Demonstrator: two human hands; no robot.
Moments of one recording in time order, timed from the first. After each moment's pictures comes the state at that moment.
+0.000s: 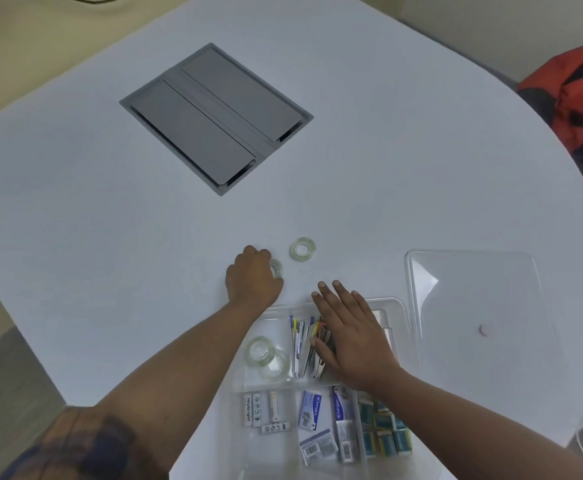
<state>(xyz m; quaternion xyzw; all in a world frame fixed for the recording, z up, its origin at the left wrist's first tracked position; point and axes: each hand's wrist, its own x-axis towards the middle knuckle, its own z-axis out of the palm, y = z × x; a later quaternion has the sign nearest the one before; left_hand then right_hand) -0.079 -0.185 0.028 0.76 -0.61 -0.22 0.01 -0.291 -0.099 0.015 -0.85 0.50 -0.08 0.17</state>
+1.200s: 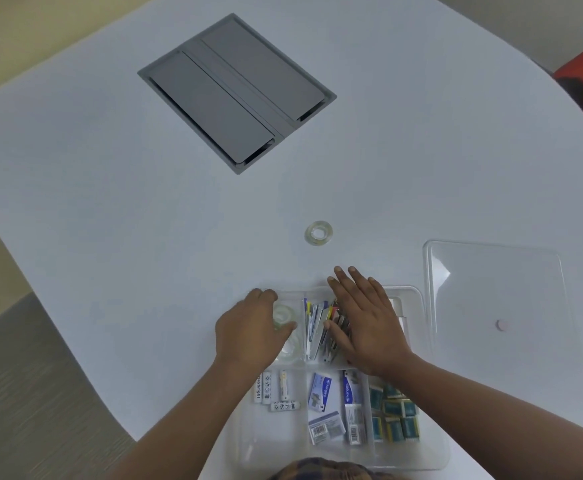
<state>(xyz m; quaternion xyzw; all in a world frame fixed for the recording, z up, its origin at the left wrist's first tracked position) -0.071 -0.071 0.058 0.76 -0.60 -0.25 0.03 -0.293 -0.100 0.009 -0.84 0.50 -0.09 0.18</state>
